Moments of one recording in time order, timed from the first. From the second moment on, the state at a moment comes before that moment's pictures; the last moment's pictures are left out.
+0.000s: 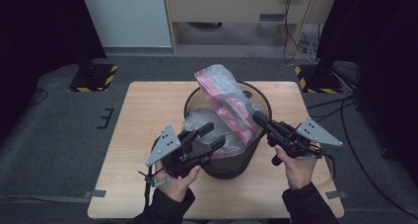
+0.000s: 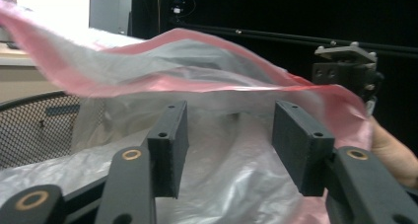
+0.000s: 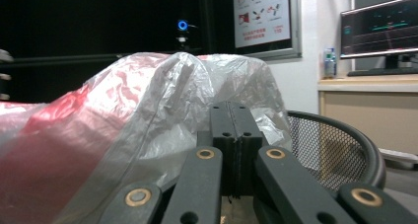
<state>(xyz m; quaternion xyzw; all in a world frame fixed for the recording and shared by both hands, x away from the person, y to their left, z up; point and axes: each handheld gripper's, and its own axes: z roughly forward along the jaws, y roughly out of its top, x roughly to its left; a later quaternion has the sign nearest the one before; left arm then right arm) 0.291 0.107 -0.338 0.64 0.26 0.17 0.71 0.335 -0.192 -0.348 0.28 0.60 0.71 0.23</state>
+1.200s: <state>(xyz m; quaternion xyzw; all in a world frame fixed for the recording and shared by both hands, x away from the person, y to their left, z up) 0.285 0.116 -0.352 0.66 0.23 0.13 0.70 0.345 -0.185 -0.345 0.31 0.60 0.70 0.26</state>
